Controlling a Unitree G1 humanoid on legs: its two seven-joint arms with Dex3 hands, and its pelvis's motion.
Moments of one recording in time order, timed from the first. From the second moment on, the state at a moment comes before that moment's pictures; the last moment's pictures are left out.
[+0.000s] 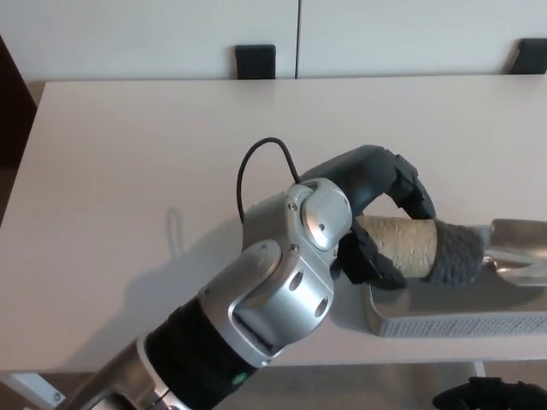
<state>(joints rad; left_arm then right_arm) -0.68 0.05 -0.69 -0.02 0.47 0.99 -0.38 0.22 -0.49 0.15 0.30 -0.16 -0.02 0.33</state>
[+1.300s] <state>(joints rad) -0.85 0.13 -0.82 0.01 0.53 1.04 -0.39 0.20 -0.50 0.15 0.27 -0.17 0.02 0.36</state>
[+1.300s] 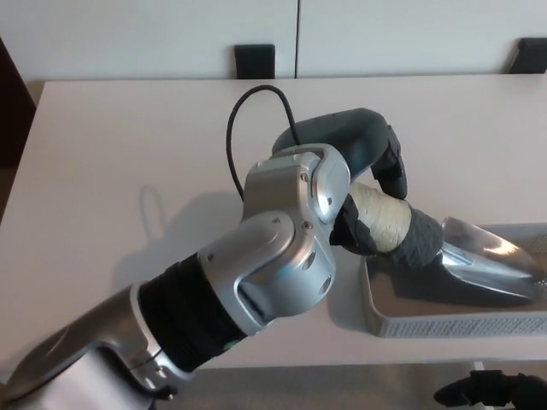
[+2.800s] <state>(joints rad) -0.99 0.13 -0.59 -0.31 0.40 1.05 -0.57 0.16 -0.52 0.17 0.24 -0.19 0.06 0.39</state>
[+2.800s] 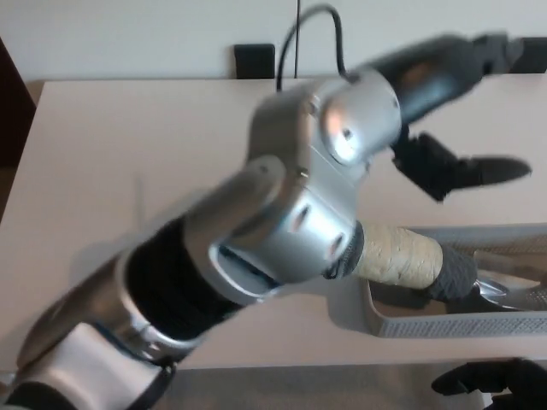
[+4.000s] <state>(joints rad) 0.30 0.24 0.48 -0.68 0.00 1.01 -0.90 0.31 -0.51 0.15 0.31 -0.19 0.05 0.38</state>
